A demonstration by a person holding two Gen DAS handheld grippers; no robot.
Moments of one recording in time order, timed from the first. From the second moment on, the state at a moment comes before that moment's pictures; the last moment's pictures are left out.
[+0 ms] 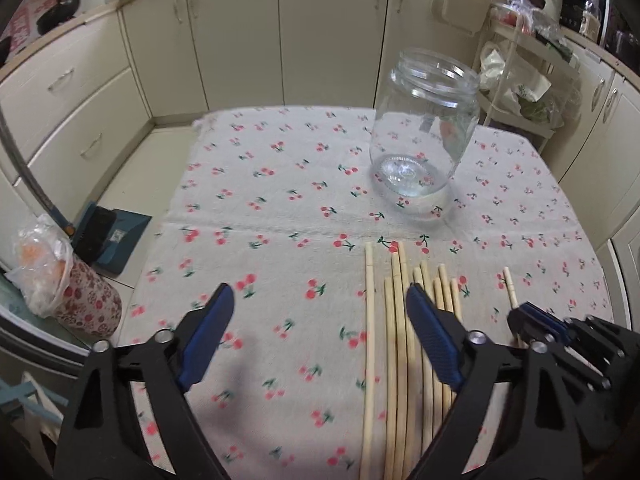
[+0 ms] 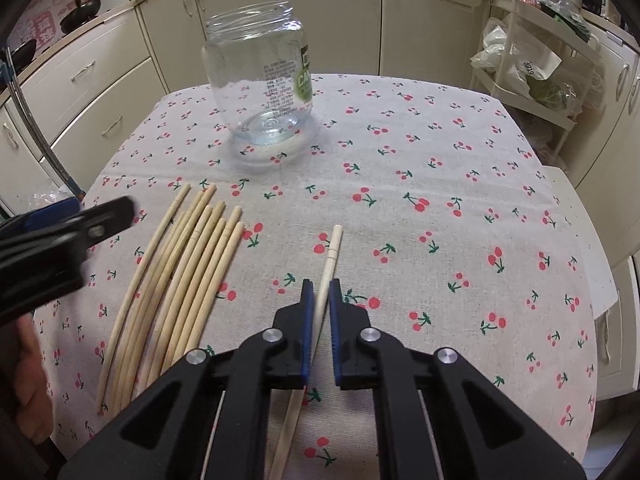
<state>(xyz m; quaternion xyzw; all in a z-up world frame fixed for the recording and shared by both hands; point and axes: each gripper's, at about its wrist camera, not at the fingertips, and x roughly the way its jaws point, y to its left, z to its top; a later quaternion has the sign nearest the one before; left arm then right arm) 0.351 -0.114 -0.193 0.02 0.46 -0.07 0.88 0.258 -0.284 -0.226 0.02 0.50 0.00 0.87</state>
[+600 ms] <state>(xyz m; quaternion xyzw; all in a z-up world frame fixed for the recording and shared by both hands) 0.382 -0.155 -0.221 0.08 0.48 -0.09 0.87 0.257 -0.290 -0.226 0.04 0.49 0.02 0.87</state>
